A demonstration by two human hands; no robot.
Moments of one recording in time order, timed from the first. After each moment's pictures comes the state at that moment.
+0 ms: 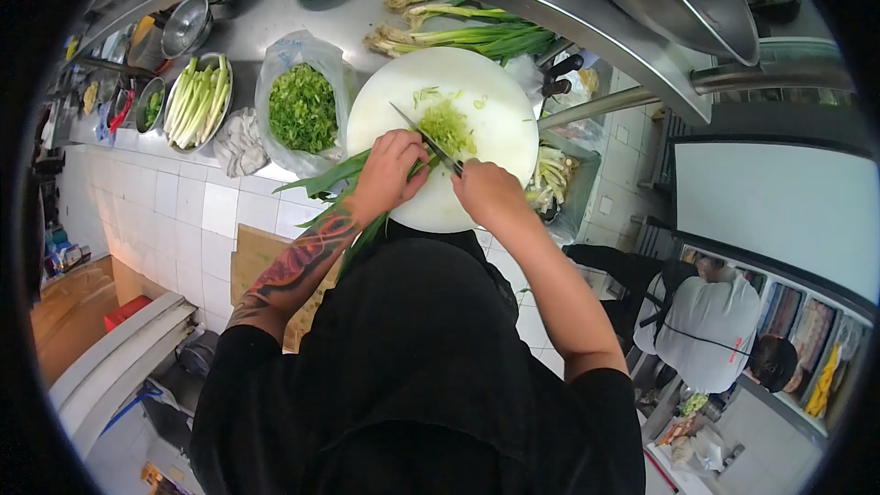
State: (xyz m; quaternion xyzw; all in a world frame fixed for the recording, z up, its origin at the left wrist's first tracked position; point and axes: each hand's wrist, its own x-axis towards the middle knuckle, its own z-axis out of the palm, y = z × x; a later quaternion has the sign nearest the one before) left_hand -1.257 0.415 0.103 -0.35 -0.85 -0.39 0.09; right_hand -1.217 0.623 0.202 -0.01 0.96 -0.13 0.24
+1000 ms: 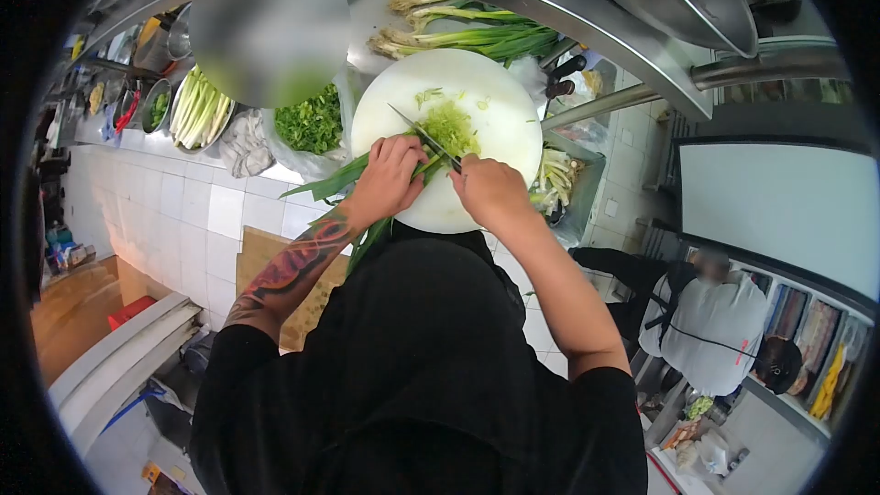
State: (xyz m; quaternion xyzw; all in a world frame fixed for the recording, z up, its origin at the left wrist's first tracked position) left_hand -1.248 0.402 0.107 -0.38 -0.87 -0.32 0.07; right_hand -1.216 0.619 0.216 -0.07 0.97 -0.15 0.17
